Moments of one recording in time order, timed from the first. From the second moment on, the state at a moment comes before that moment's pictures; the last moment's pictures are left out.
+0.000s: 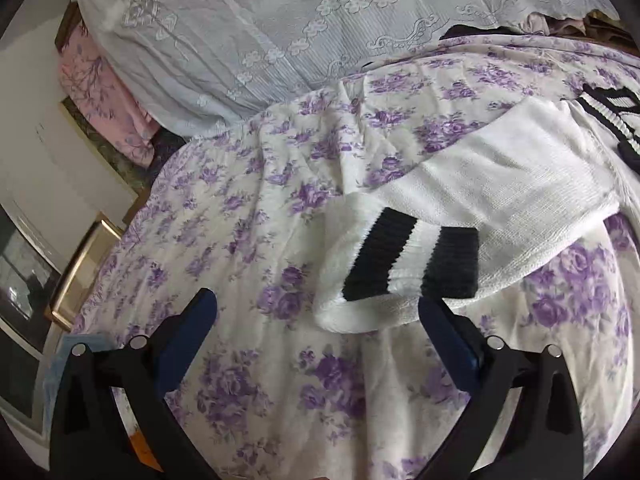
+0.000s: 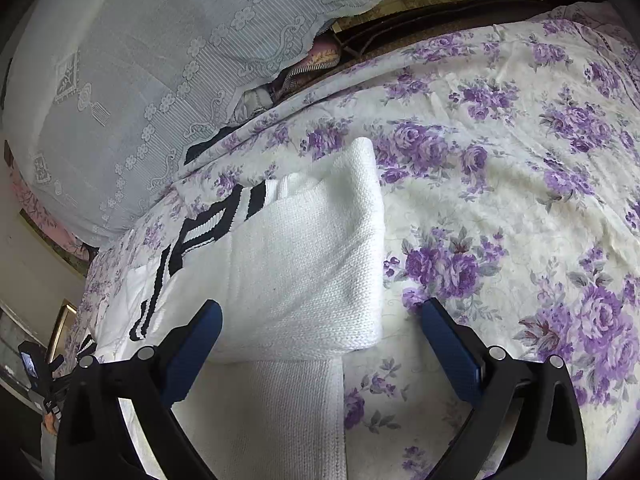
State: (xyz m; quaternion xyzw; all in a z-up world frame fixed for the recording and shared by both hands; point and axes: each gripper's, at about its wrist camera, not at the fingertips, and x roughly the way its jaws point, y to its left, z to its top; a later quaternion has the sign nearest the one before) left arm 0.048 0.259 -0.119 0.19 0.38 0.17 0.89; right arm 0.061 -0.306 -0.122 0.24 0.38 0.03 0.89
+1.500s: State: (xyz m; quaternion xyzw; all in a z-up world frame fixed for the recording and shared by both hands) left arm 0.095 0.143 -0.042 -0.05 0.37 0.00 0.93; right arm 0.065 -0.177 -0.065 0.24 0.36 0.25 0.86
